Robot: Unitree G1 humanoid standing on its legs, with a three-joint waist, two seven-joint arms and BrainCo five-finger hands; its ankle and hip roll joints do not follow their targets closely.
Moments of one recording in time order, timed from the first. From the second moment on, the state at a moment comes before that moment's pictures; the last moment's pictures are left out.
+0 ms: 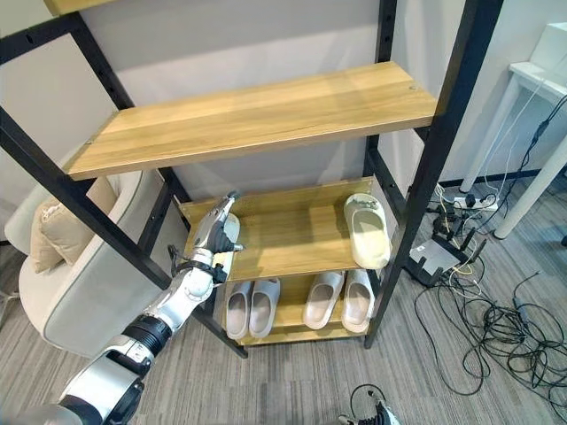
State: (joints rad) left arm -0.57 0.23 -0.37 0.73 0.50 -0.24 0.51; right arm 0.21 -0.26 0.29 1.02 -0.26 -0.20 -0.36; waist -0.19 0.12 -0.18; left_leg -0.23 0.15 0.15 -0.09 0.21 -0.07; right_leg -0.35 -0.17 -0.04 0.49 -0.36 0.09
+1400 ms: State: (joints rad) left arm -0.92 0.20 -0.17 1.20 0.29 -0.08 0.87; right arm 0.25 -0.25 0.22 0.82 -0.24 -0.13 -0.35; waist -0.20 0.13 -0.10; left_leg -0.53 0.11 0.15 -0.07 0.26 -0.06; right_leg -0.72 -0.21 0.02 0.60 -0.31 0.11
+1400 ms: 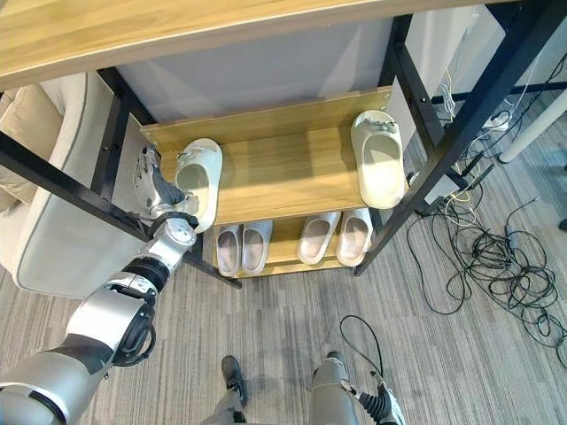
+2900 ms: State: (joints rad) left arm -1.09 0.17 0.03 1.39 -0.19 -0.12 0.77; right arm 0.13 -0.21 0.19 0.97 -0.16 -0.07 -0.36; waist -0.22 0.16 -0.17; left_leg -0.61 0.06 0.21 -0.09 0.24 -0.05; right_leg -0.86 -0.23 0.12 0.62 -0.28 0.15
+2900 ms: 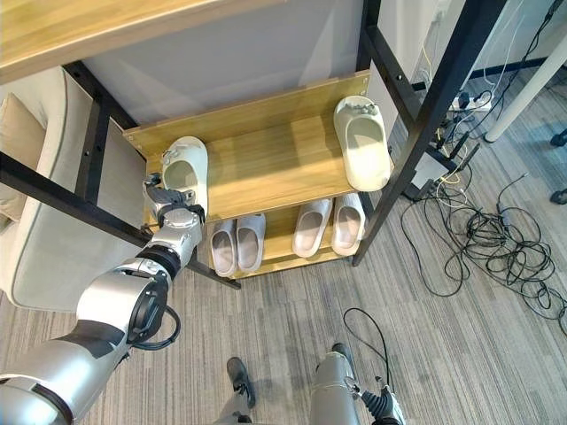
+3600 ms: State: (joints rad) left arm -1.09 0.14 0.05 1.40 -0.22 -0.11 0.72; right arm 0.09 -0.20 0.19 1.05 -0.13 -0.04 -0.36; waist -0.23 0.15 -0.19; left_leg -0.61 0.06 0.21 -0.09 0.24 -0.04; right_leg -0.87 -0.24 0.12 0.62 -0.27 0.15
